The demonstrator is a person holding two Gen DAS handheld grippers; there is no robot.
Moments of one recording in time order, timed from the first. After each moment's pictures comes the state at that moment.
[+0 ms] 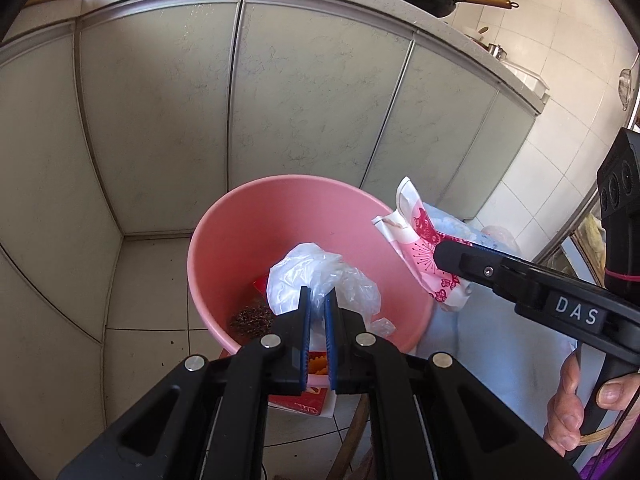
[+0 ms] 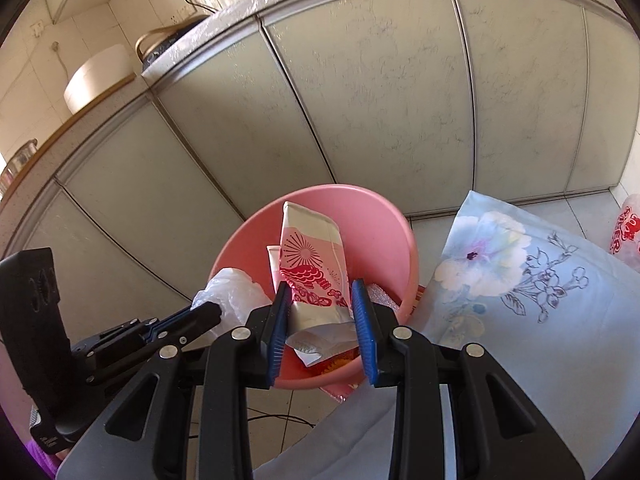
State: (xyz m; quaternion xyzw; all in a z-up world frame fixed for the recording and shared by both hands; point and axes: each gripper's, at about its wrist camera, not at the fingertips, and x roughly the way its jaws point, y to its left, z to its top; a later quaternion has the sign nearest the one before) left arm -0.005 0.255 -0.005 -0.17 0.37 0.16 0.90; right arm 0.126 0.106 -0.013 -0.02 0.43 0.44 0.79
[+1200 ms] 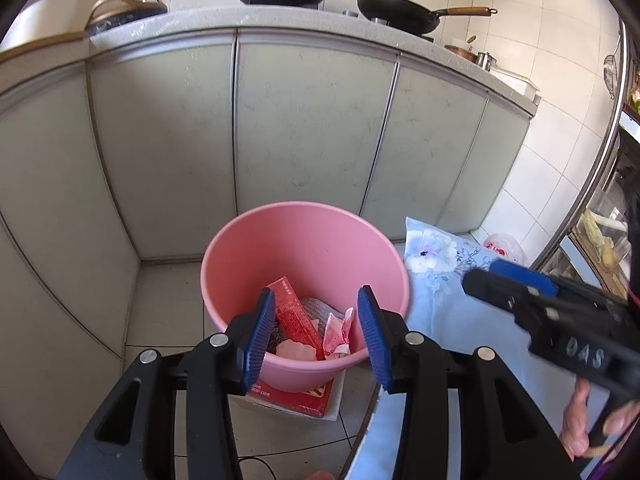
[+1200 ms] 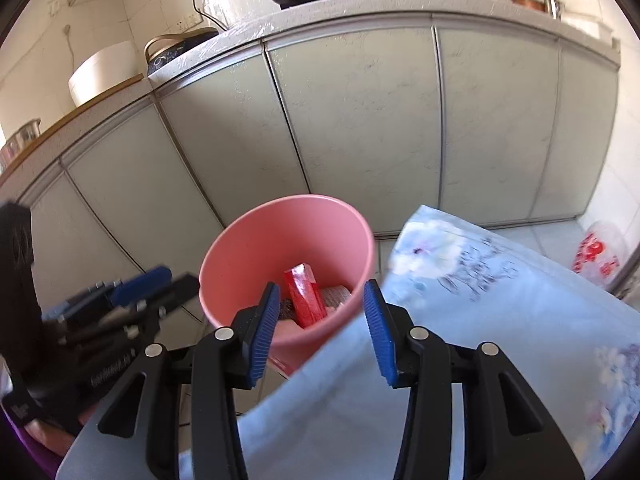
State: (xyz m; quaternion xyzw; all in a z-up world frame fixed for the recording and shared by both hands) left arm -0.034 0.216 0.035 -0.13 0.33 0.18 0.92; right arm 0.078 0.048 0.019 -0.06 0.37 0.41 0.83
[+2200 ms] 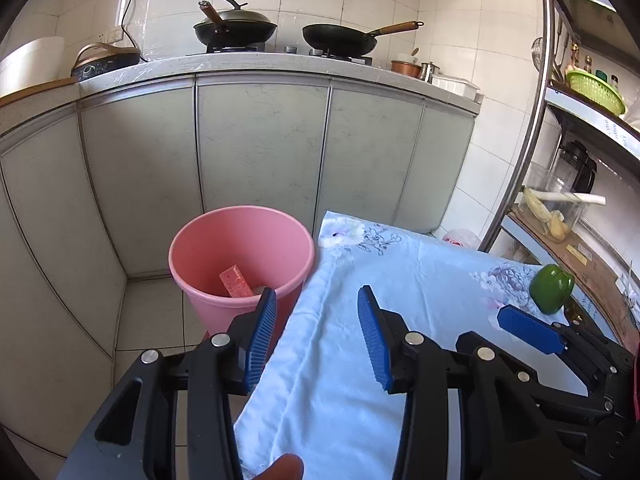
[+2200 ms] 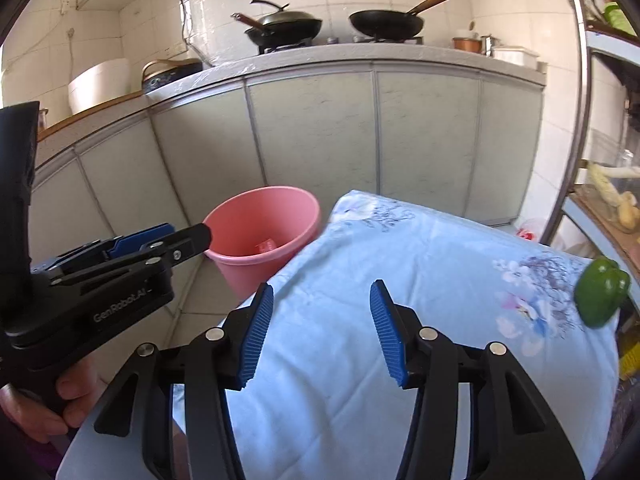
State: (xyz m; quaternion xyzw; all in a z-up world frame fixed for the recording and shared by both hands) left arm -0.111 0.100 0.077 -0.10 0.30 0.13 0.94; right arm -0.059 -0.077 0.041 -0.06 0.30 0.33 0.89
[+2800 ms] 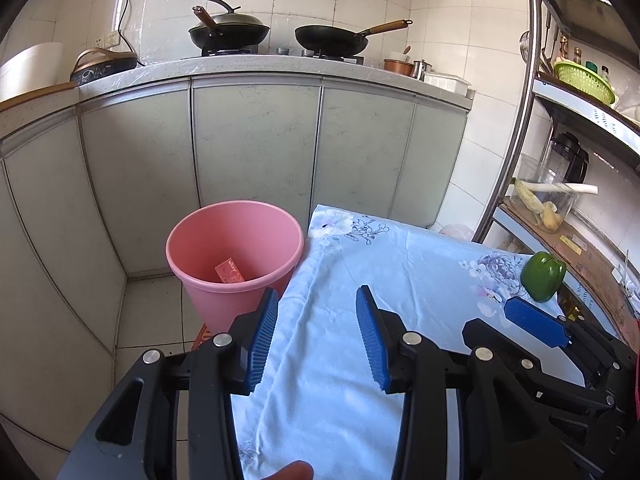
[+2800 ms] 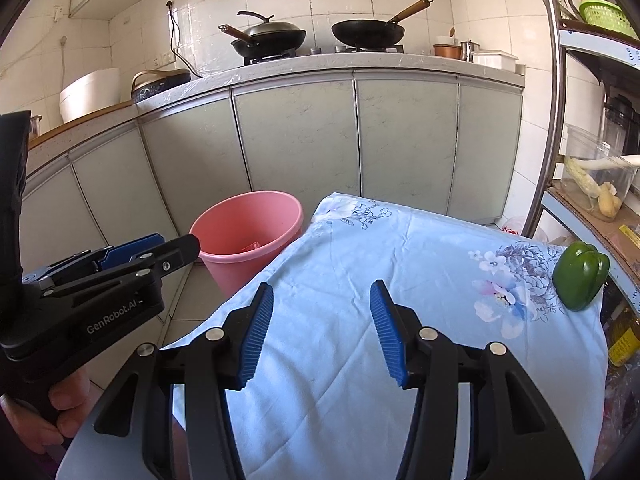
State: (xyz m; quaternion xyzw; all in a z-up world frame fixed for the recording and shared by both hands) left arm -0.129 0.079 0.075 -0.09 0.30 0.13 0.94; right arm -0.076 -0.097 0.041 -0.05 0.29 0.31 0.91
